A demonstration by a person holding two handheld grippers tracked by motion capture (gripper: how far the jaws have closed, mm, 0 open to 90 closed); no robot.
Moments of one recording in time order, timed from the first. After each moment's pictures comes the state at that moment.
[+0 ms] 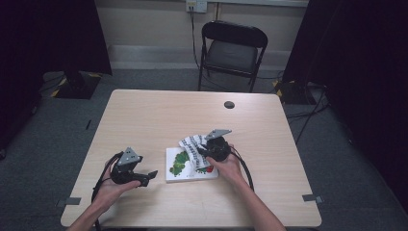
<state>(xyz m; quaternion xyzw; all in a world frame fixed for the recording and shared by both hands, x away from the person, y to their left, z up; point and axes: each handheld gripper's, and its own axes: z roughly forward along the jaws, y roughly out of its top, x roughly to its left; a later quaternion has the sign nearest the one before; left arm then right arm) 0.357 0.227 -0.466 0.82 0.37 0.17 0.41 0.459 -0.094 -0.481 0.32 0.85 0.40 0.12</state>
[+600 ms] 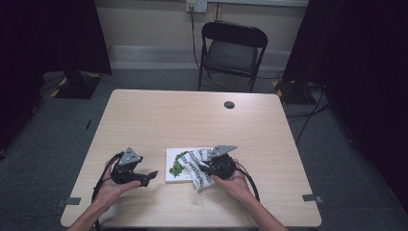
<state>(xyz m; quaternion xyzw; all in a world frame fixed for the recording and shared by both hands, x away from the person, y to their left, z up) 0.358 0.227 -0.467 0.82 0.37 0.16 0.40 0.401 -0.108 -0.481 0.28 0.87 0.40 0.09</state>
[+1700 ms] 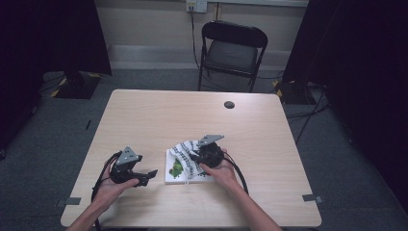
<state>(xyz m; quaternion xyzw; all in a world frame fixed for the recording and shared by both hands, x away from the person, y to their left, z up) 0.358 0.230 -0.465 0.81 0.37 0.16 0.42 0.439 -0.071 -0.480 0.29 0.86 0.41 0.11</state>
